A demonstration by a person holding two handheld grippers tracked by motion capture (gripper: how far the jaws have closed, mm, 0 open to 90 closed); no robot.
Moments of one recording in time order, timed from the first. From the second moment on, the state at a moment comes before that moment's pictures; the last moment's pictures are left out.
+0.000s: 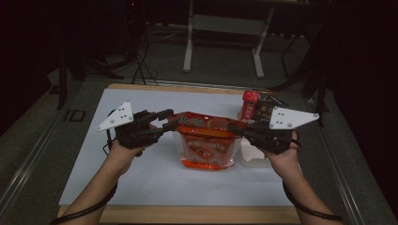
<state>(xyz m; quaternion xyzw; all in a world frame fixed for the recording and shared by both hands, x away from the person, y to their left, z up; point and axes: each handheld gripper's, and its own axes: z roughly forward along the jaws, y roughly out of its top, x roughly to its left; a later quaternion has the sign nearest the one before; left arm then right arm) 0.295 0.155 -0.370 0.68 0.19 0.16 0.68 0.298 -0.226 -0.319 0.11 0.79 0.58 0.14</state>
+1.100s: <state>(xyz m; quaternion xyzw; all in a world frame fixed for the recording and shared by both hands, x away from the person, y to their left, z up) 0.229 0.178 -0.471 0.73 0.31 0.19 0.58 0.310 -0.341 -0.270 0.24 0.72 0.60 0.26</state>
